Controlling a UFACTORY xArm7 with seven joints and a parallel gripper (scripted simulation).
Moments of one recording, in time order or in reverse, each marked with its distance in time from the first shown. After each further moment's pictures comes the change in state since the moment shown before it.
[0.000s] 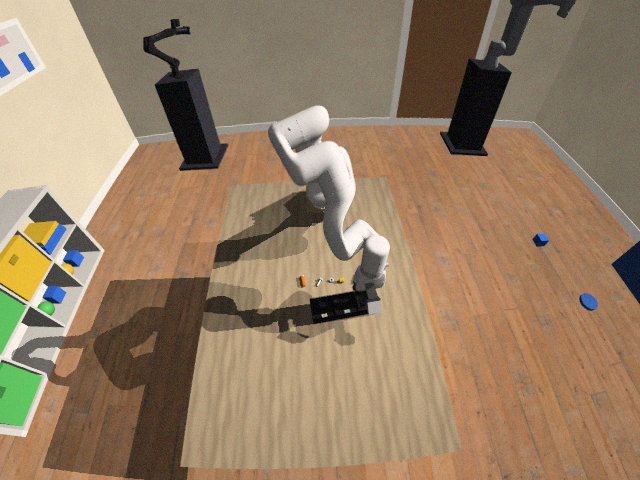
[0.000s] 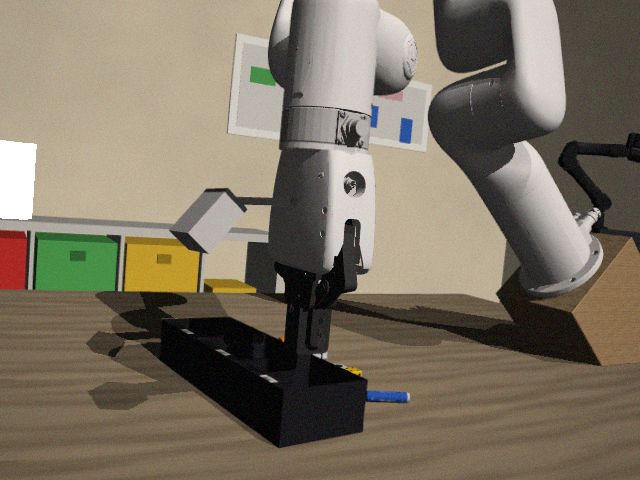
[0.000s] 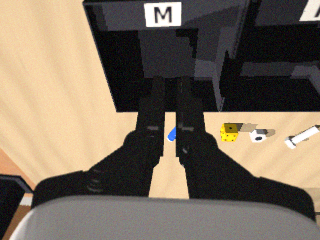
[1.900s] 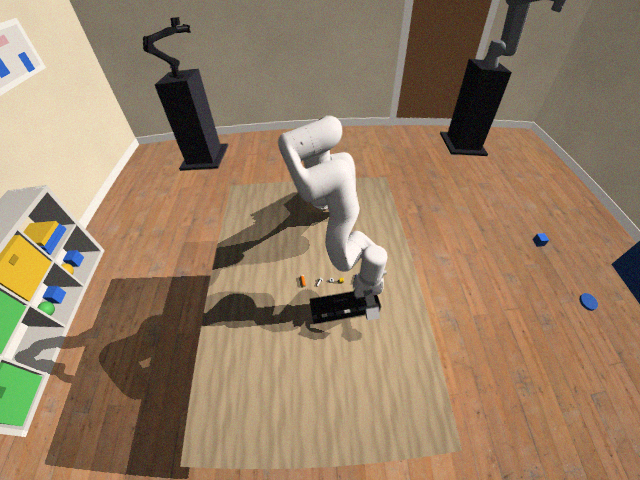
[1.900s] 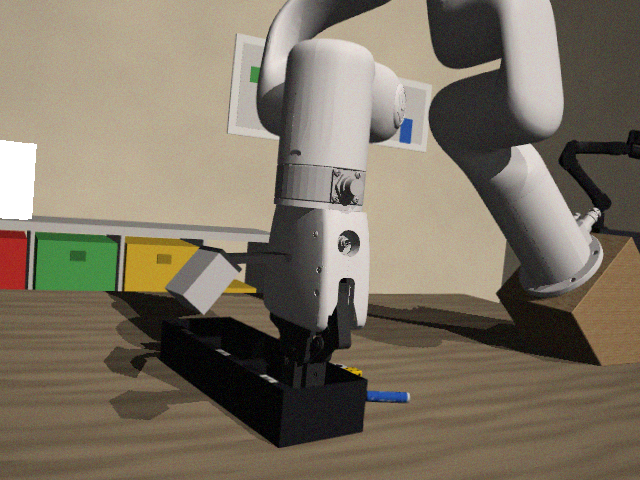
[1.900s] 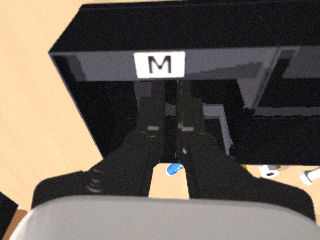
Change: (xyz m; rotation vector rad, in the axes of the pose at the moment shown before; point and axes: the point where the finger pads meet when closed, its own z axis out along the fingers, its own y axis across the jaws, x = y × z) arm 0.001 0.000 0.046 -0.001 0.001 0.000
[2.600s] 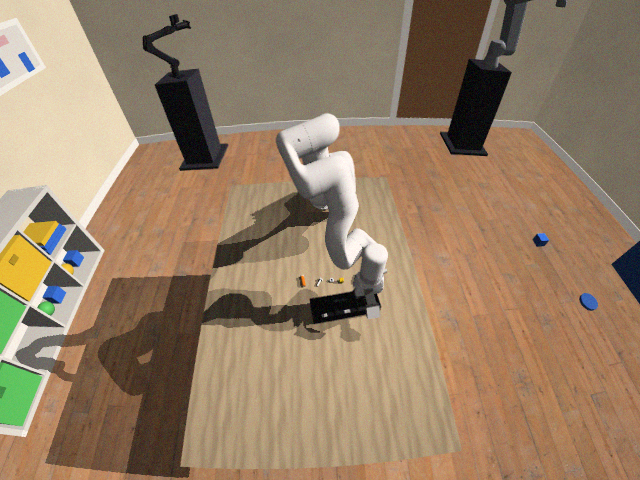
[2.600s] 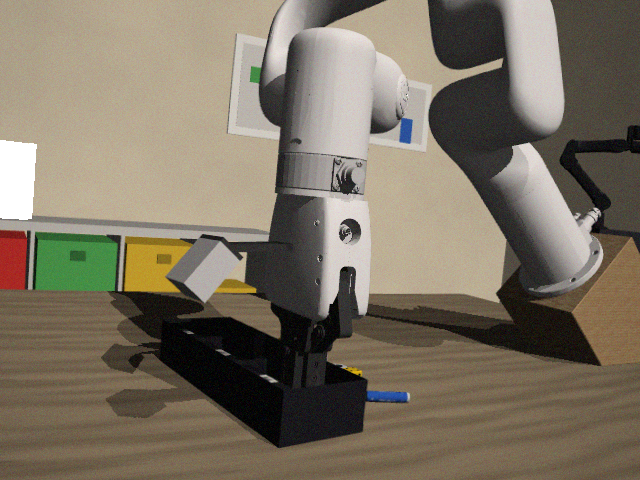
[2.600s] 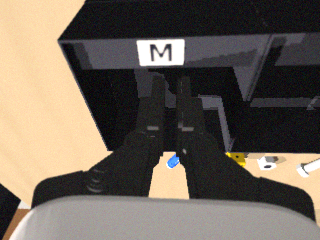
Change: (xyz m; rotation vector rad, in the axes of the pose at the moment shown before) arm 0.000 0.000 -0.009 0.000 0.000 0.000
